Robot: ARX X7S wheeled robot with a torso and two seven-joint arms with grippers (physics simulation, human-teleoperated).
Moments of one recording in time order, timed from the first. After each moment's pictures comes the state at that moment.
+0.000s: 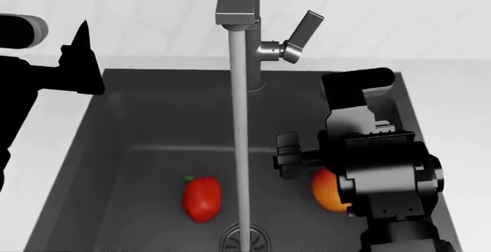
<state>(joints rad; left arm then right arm) -0.84 -0.25 0.13 0.17 -0.32 -0.80 -0.14 1.19 0.15 -0.28 0.87 0.16 0.92 -0.21</state>
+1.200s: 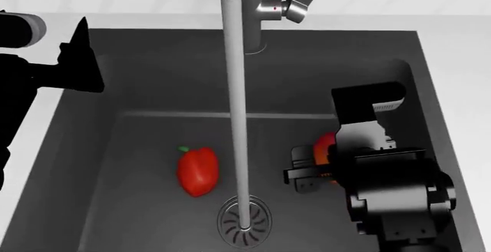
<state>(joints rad) -0.84 -0.27 0.14 0.17 -0.34 -0.77 -0.15 1.10 0.20 -0.28 0.72 0.19 1.00 -0.16</state>
